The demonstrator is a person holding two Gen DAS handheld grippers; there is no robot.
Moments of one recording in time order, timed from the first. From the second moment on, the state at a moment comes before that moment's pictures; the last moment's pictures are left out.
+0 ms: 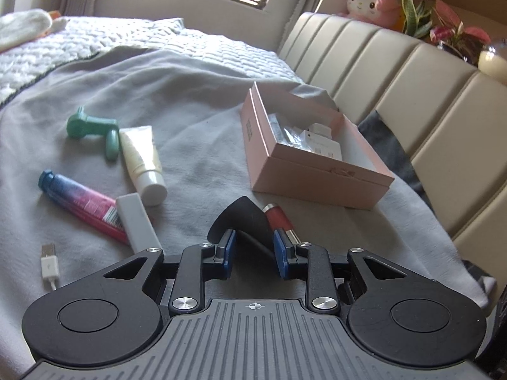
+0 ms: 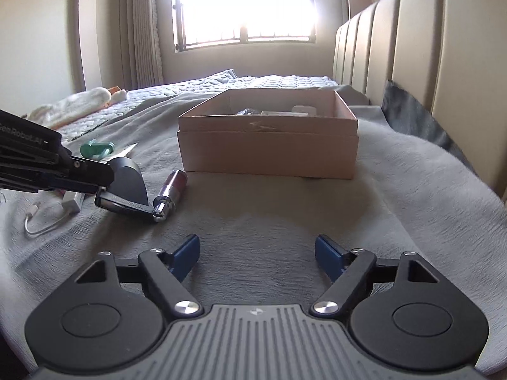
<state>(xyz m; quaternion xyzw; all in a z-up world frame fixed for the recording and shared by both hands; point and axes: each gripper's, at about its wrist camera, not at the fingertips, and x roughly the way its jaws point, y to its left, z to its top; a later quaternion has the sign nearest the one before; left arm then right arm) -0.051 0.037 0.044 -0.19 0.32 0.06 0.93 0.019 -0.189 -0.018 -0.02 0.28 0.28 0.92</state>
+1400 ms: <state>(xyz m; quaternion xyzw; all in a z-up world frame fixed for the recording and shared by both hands) -0.048 0.096 0.015 -0.17 0.33 0.11 0.92 0.020 -0.179 -0.022 -0.05 0.28 0.27 0.92</state>
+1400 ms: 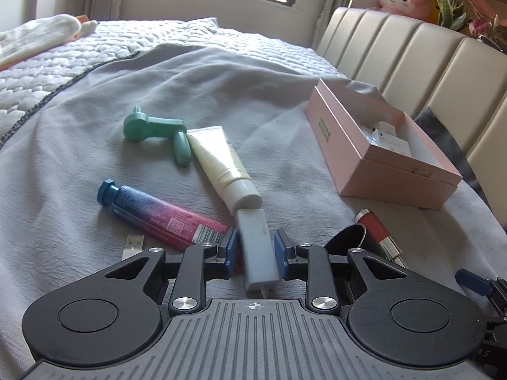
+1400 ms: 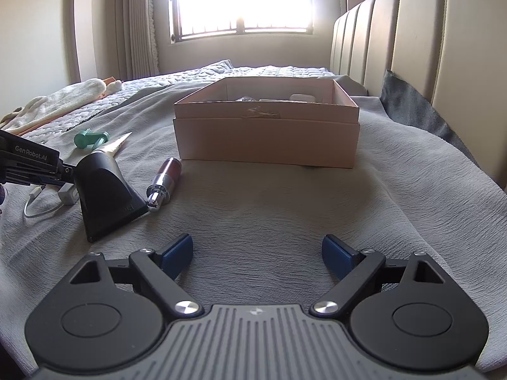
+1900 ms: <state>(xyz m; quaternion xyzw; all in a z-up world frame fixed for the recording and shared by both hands) -0.071 0.079 0.000 -0.14 0.34 0.04 0.93 0.030 -0.171 -0.017 -0.07 0.33 0.30 0.89</state>
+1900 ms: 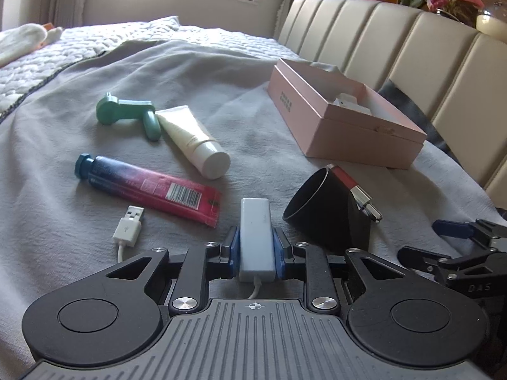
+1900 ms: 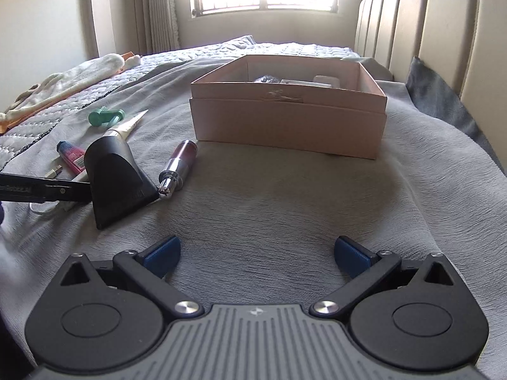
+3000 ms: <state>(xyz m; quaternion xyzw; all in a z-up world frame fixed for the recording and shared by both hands) -0.105 0.082 -0.007 -0.15 0.29 0.01 0.94 -0.001 -0.166 0.047 -0.04 0.31 0.34 0.88</state>
